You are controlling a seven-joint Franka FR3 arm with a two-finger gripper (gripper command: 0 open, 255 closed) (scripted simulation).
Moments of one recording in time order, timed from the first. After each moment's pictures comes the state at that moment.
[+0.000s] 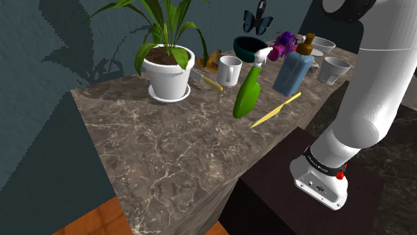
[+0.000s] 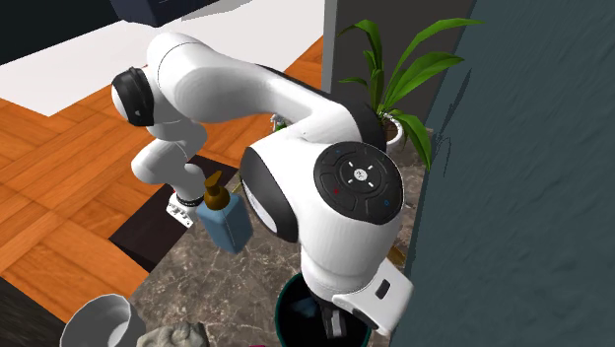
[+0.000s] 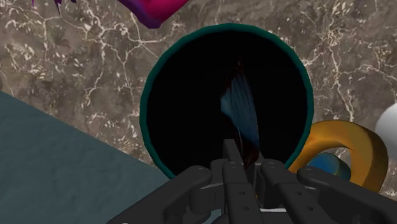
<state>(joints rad) -0.04 0.37 -0.46 -1.26 0.16 1.57 -0.98</state>
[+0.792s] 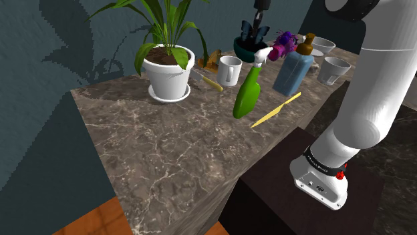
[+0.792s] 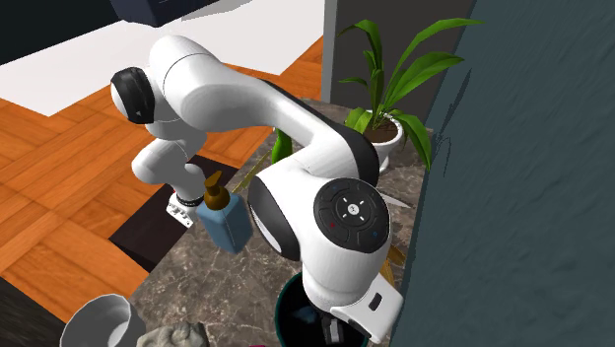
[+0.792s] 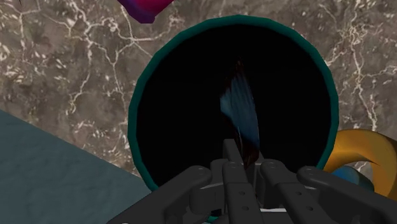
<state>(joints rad) -0.02 0.35 -0.46 -1.40 0.16 1.69 -0.98</state>
